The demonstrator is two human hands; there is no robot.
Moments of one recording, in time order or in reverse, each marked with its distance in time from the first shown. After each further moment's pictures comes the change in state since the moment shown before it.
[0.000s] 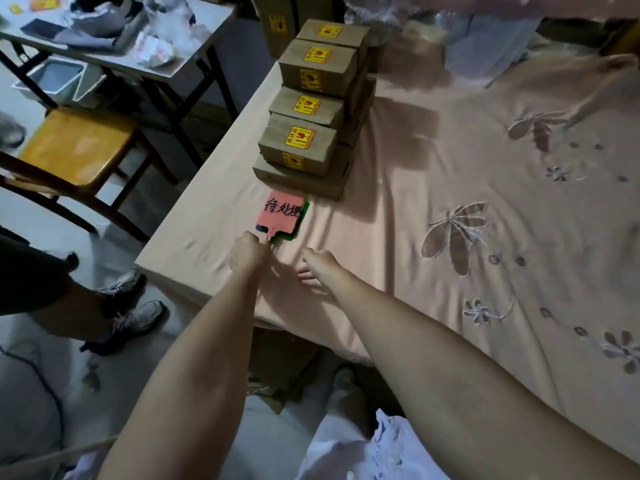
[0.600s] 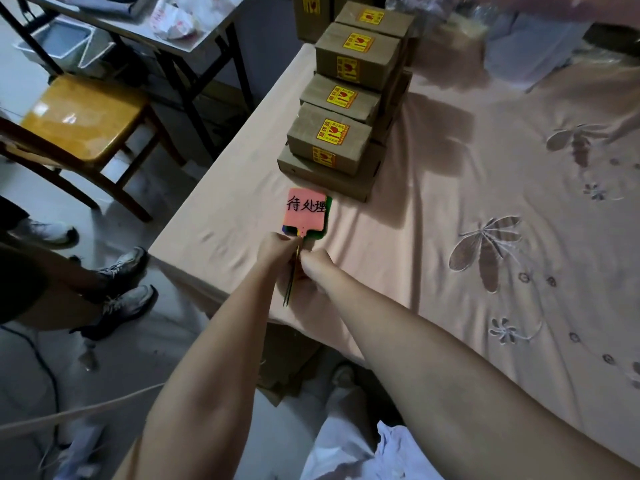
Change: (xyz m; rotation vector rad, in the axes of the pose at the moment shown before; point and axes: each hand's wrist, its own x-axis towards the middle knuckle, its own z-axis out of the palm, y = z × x) left_hand 0.020 -0.005 0.004 -0.439 -0.291 -0.025; right_hand 0.040 -0.012 0.057 -0.145 0.099 -0.024
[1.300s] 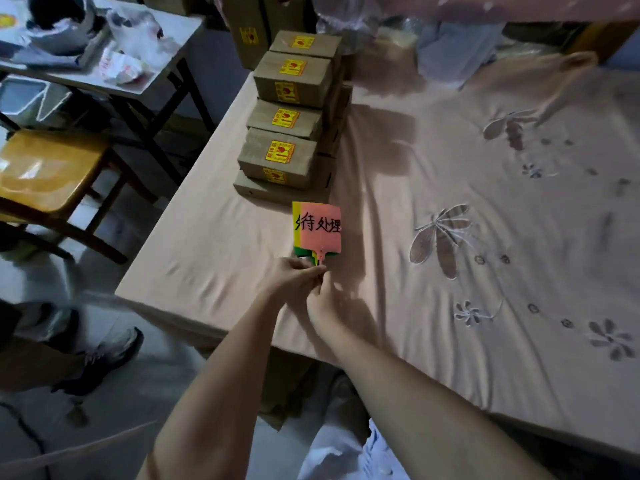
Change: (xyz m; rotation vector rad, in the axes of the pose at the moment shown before) left_hand -0.051 0.022 0.060 -0.106 -0.302 0.190; right_hand -0.029 0.064 -0.056 -0.063 0.329 -0.031
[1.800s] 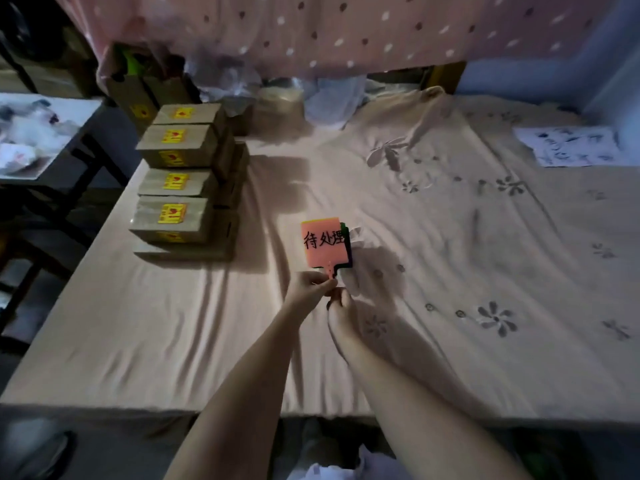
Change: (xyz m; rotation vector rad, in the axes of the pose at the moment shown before) left_hand 0.002 0.069 0.186 0.193 -0.179 0.303; right_hand 0.035 0.059 -0.169 0.500 0.254 -0.140
